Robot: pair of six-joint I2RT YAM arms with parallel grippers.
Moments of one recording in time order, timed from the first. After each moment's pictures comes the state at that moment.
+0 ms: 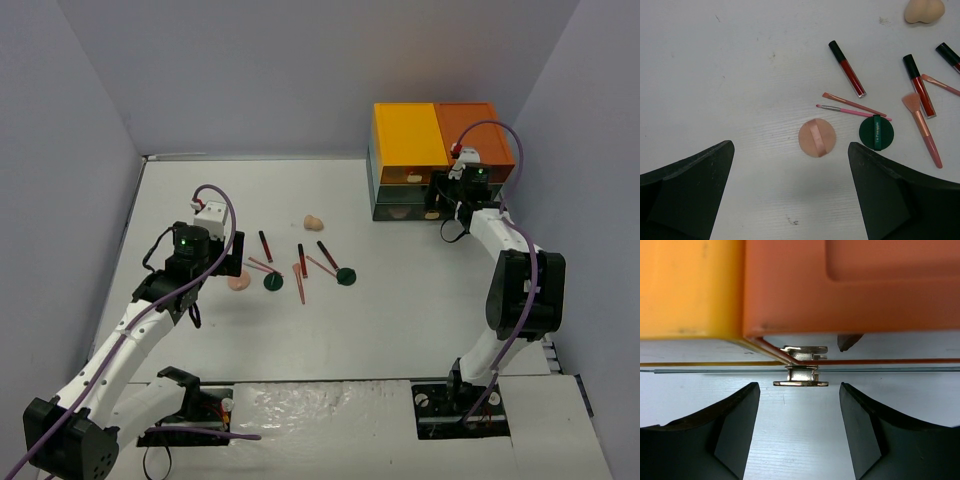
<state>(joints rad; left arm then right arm) -0.35 0.95 0.79 -0.40 -0.21 -0.03 -0.07 1.71 1.15 -0.04 -0.14 0.05</state>
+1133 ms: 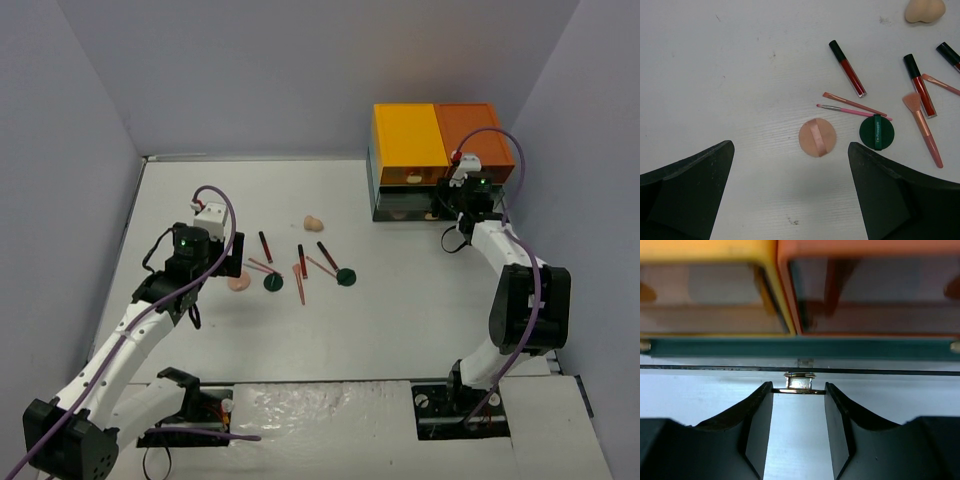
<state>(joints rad) -0.35 0.94 0.79 -0.40 -0.21 -0.03 -0.06 1.61 1.03 0.01 -0.12 0.00</state>
